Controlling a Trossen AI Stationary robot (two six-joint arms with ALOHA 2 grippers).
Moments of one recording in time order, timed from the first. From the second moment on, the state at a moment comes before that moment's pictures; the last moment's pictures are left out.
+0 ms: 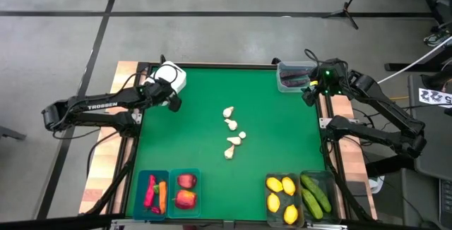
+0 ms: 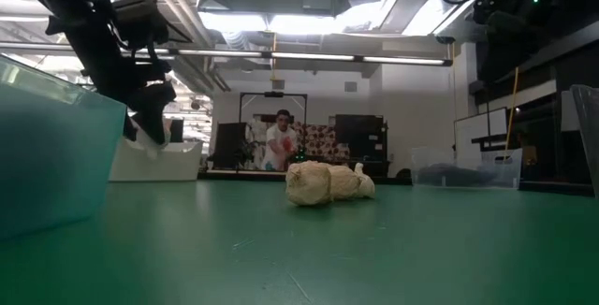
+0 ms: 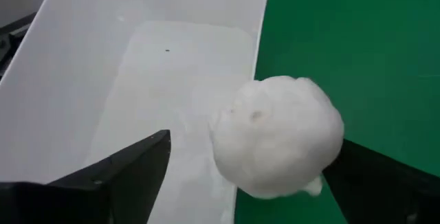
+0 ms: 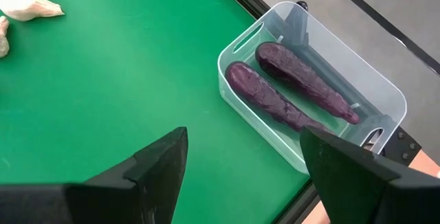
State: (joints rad) left arm 0.49 0.95 0.46 -0.51 -0.46 -0.46; right arm -0.75 0.77 0.92 -1.02 0.07 -0.08
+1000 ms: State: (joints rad) left arm 0.49 0.95 0.47 -0.51 -0.55 -0.59; right arm -0.75 0.77 0.92 -1.02 0.07 -0.08
